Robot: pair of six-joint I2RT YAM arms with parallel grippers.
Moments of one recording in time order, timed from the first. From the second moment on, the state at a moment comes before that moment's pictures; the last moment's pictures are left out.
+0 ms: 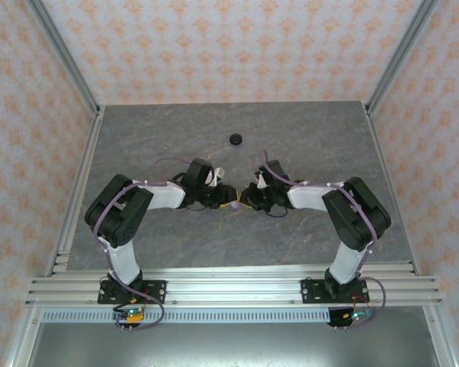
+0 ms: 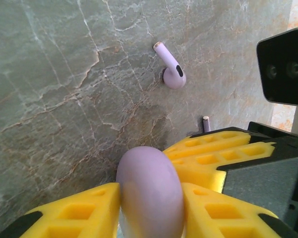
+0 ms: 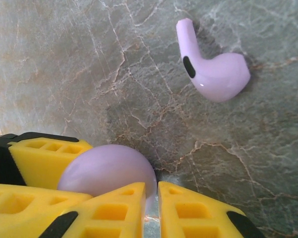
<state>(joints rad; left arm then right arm) -0.49 1.82 0.86 0.11 0.60 -0.85 0.55 1.75 0.84 -0.02 -0.49 0.89</state>
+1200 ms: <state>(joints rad) -0.45 1.45 0.78 0.29 0.70 -0.81 0.40 1.34 0.83 -0.07 -0.77 0.64</state>
